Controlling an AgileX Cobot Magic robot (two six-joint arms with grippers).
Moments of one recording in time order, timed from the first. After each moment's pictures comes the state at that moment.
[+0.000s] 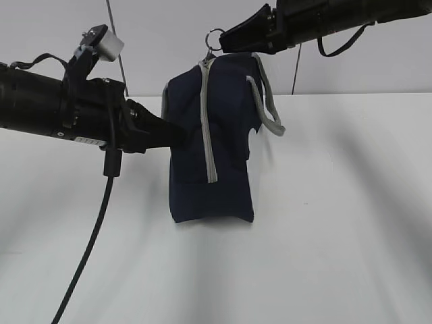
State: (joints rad) left arm -0.31 1.64 -0.97 -1.40 0.77 1.57; right arm 0.09 2.04 -1.76 1.27 1.11 -1.64
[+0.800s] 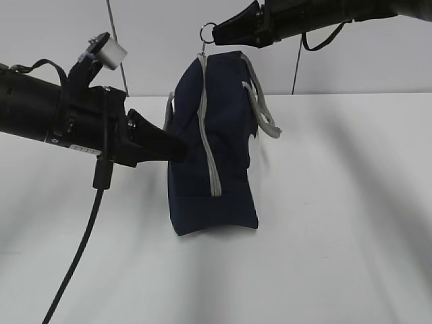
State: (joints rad) left arm -0.31 1.64 -0.97 -1.31 0.86 1.54; right arm 0.08 2.23 -2.03 1.27 1.14 -1.61
